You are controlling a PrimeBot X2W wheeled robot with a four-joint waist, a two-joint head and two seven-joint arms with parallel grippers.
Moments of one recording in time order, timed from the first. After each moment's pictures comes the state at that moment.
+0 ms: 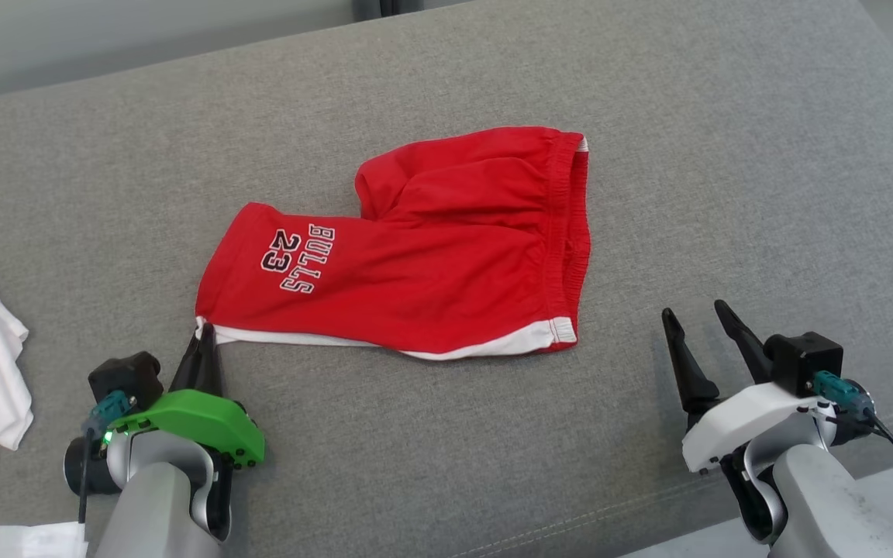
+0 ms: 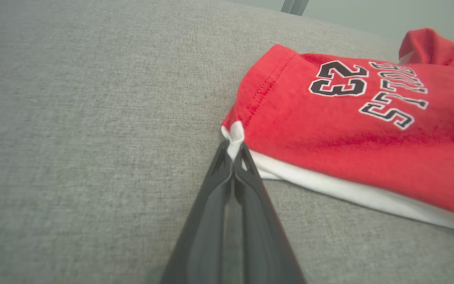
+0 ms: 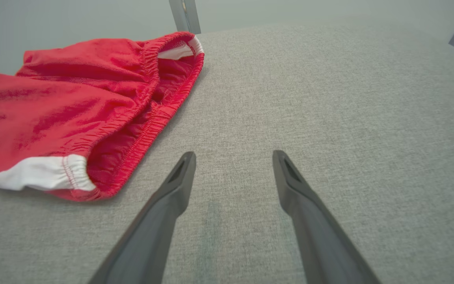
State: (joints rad) left arm -0.43 0.05 0.02 0.82 -0.27 -0.12 -0.27; right arm -0.29 -0.17 0.17 0.49 0.30 0.13 -0.26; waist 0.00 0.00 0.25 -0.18
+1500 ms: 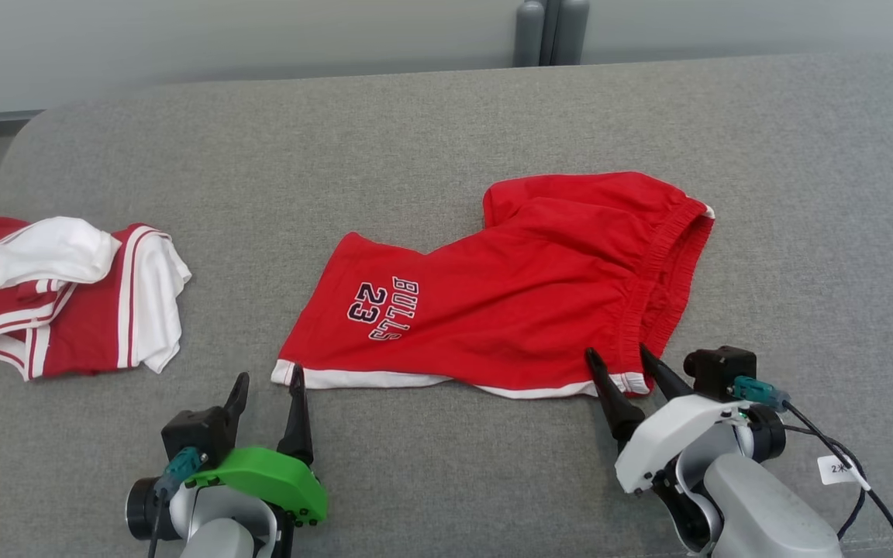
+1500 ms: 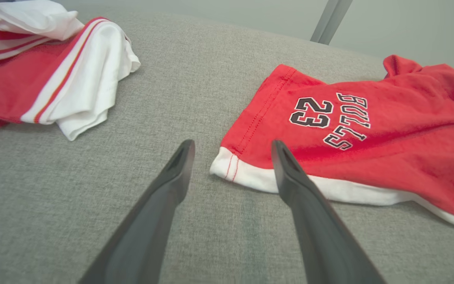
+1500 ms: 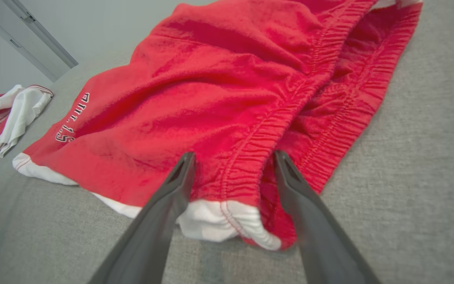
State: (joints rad) left arm -0.23 0.05 -0.22 0.58 -0.39 0.01 -0.26; right arm -0.37 -0.13 0.42 0.71 0.54 0.13 -0.26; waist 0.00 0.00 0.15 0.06
